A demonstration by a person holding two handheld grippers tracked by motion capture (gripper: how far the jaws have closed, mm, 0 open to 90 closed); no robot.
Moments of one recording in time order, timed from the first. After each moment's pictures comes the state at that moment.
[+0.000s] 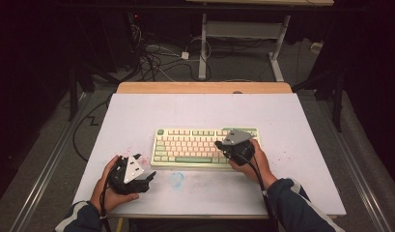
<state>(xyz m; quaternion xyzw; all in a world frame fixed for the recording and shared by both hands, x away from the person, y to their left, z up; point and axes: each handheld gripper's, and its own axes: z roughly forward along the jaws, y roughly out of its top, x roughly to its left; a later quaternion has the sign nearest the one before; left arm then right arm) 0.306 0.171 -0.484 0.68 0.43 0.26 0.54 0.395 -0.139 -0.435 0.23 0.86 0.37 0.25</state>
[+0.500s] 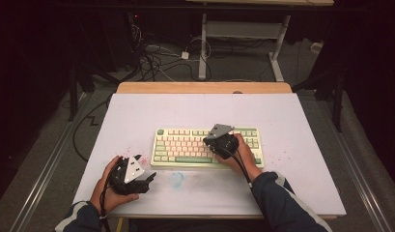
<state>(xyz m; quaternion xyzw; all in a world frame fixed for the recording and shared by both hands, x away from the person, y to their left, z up) 0.306 0.171 -0.485 0.68 0.43 0.26 0.53 0.419 -0.102 -0.445 0.23 0.88 0.35 0.23</state>
